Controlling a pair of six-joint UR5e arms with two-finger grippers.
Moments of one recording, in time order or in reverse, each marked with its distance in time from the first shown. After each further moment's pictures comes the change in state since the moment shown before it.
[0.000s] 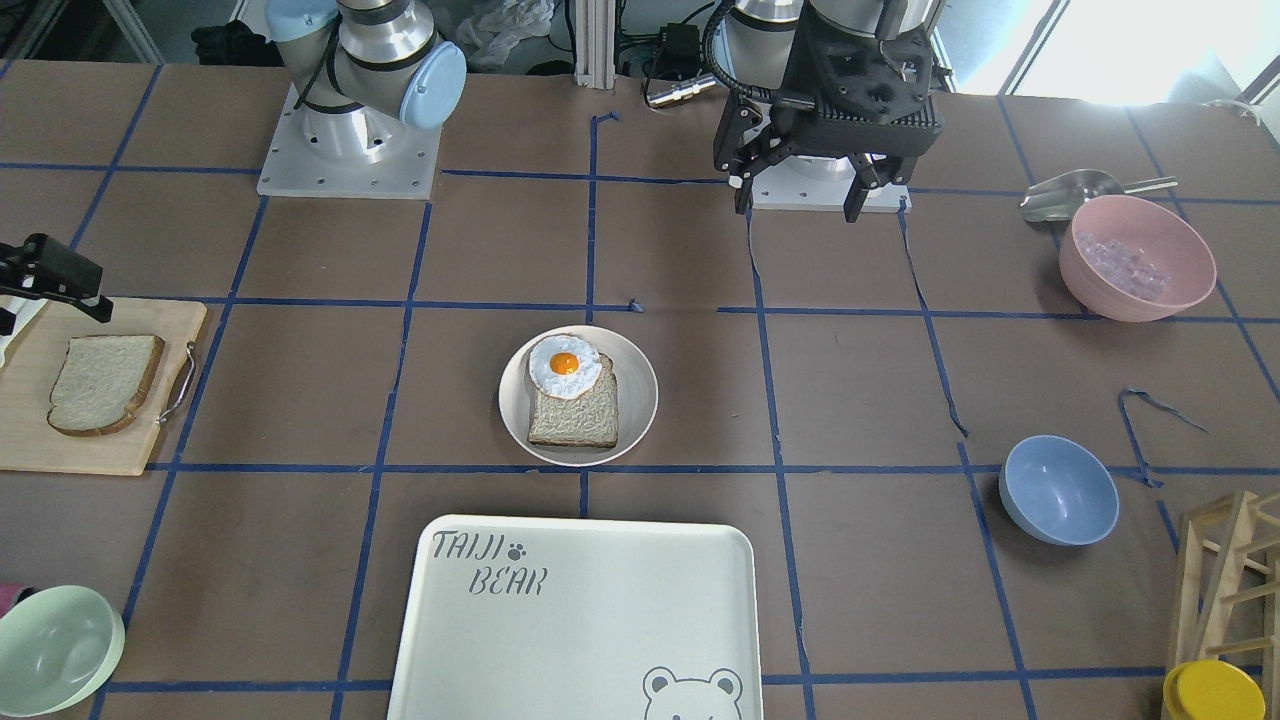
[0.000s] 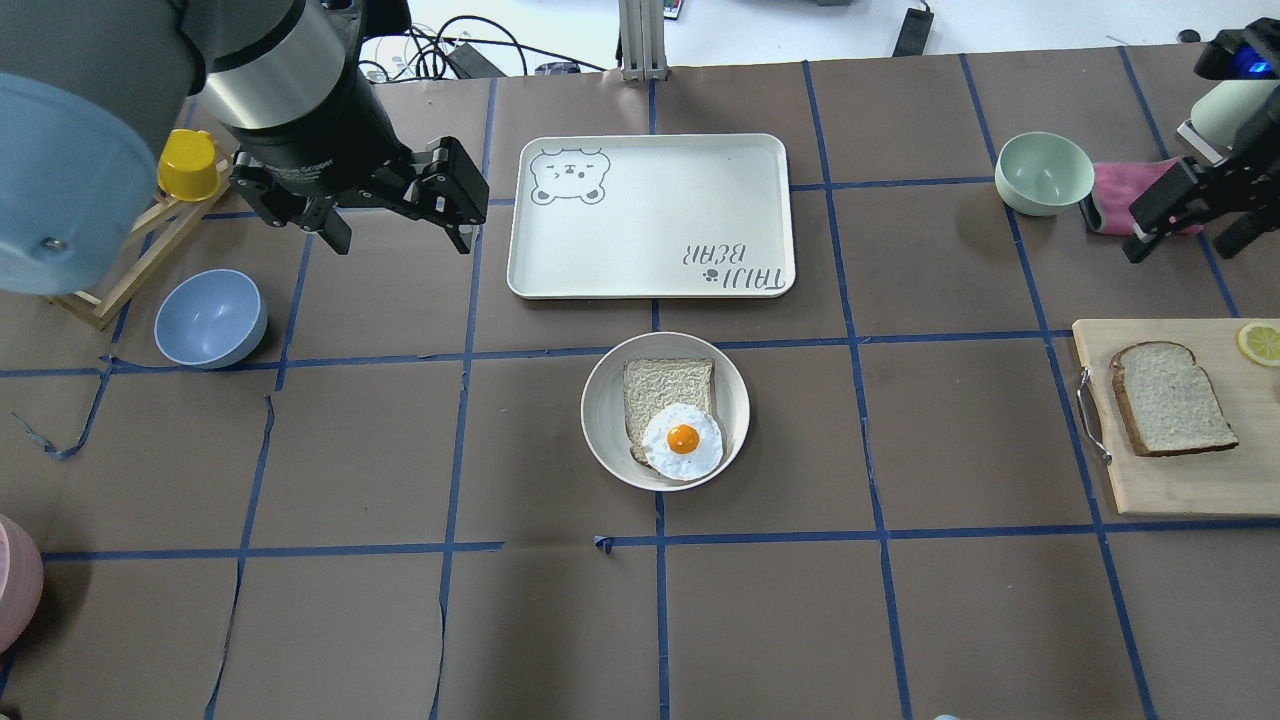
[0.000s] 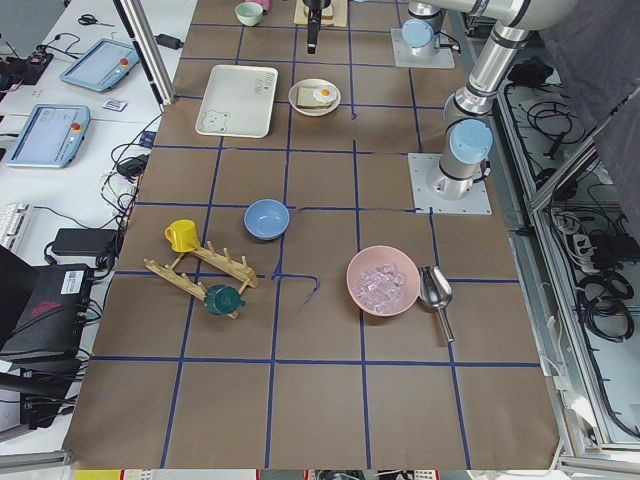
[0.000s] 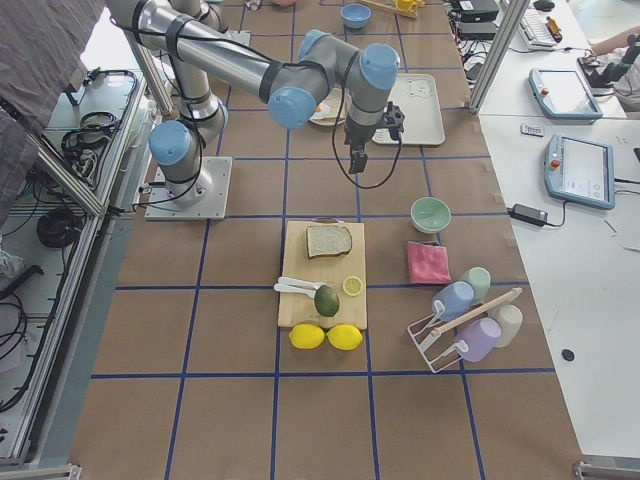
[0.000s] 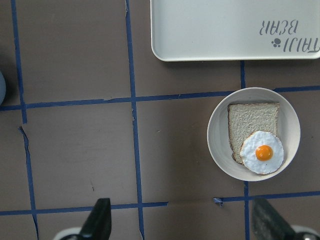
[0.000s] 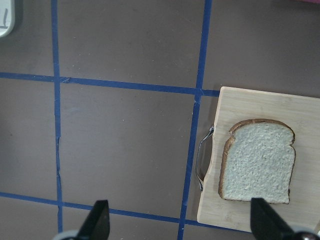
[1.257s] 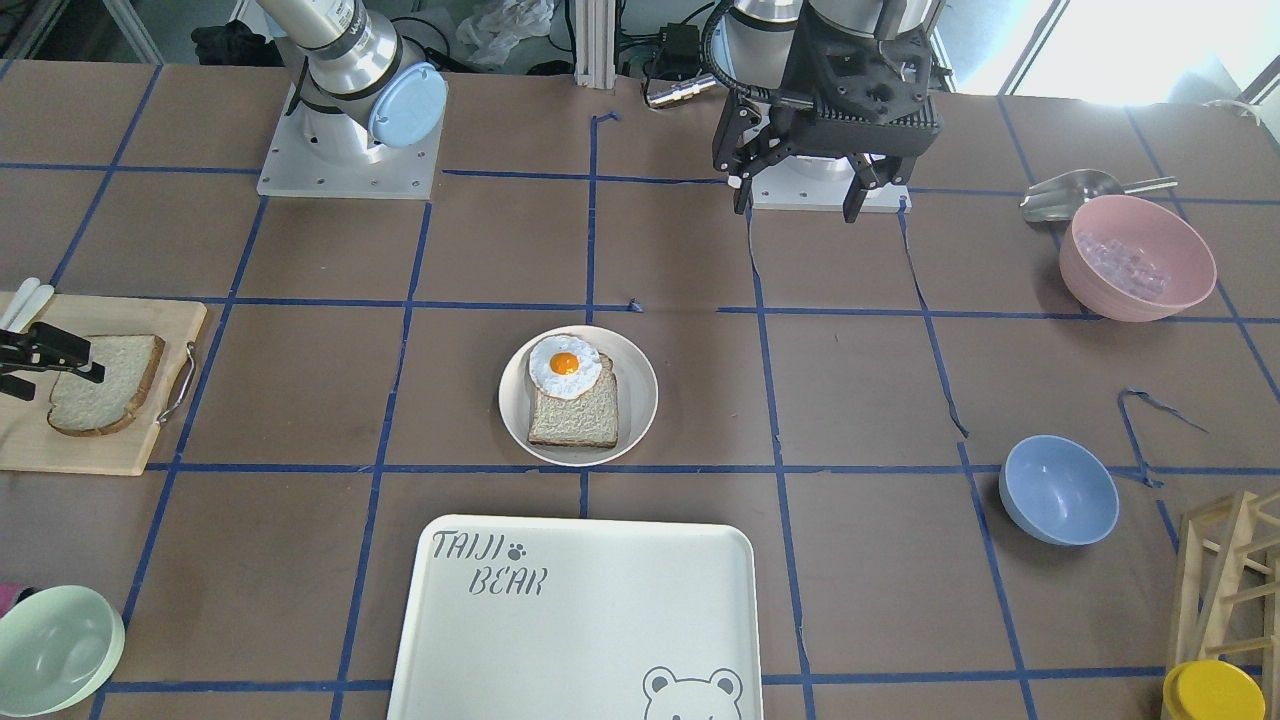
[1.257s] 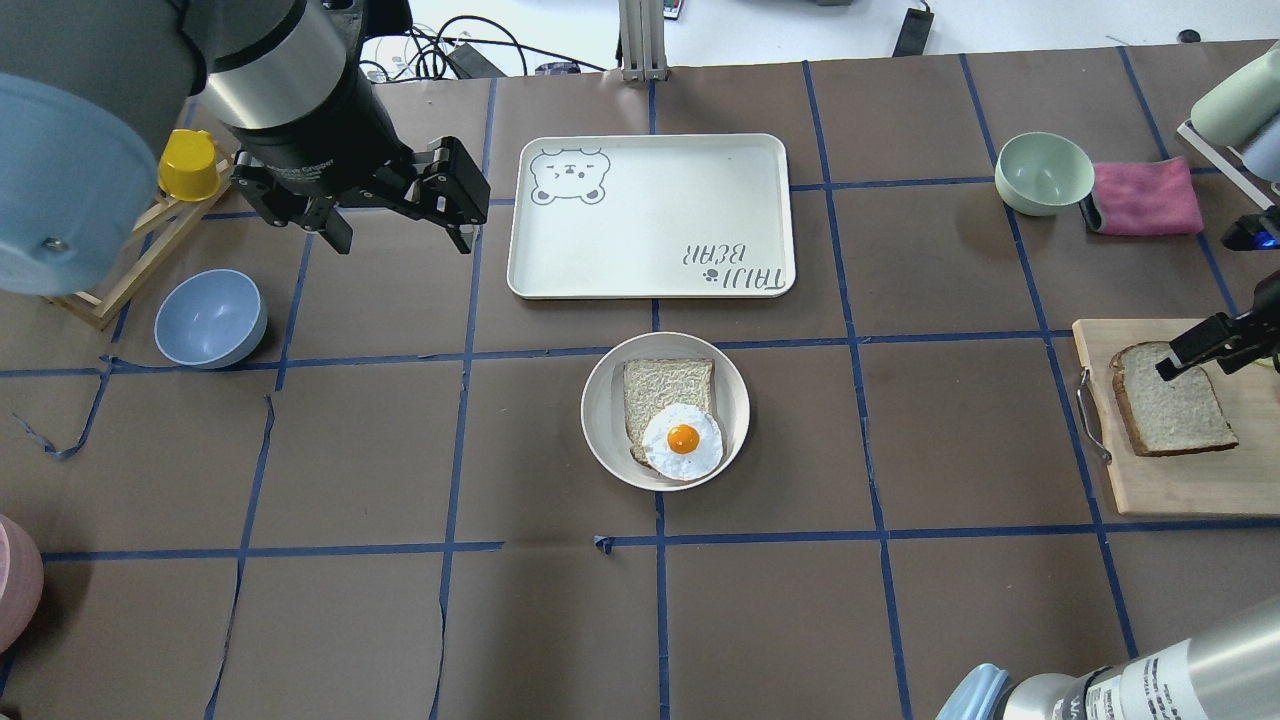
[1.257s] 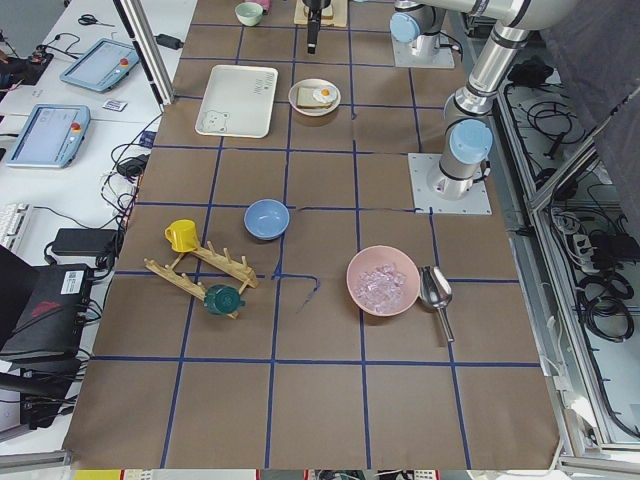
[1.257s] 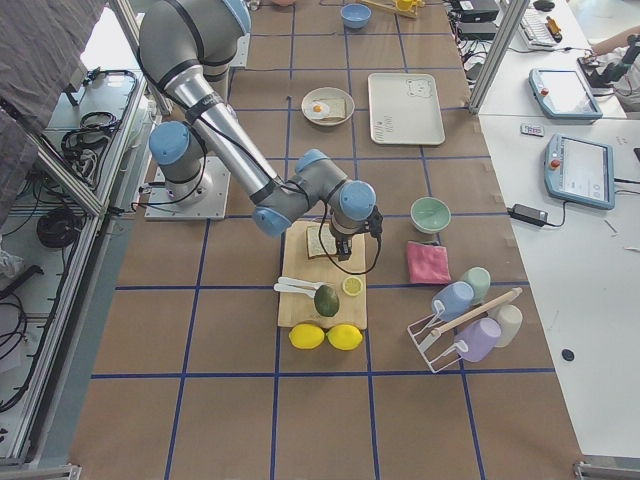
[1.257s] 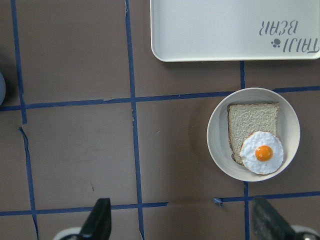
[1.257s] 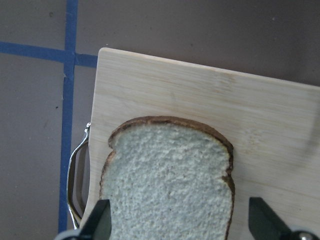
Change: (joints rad) left arm -0.001 -0.001 0.000 0.002 -0.001 0.000; right arm -0.231 0.240 0.187 -0.344 0.024 -0.309
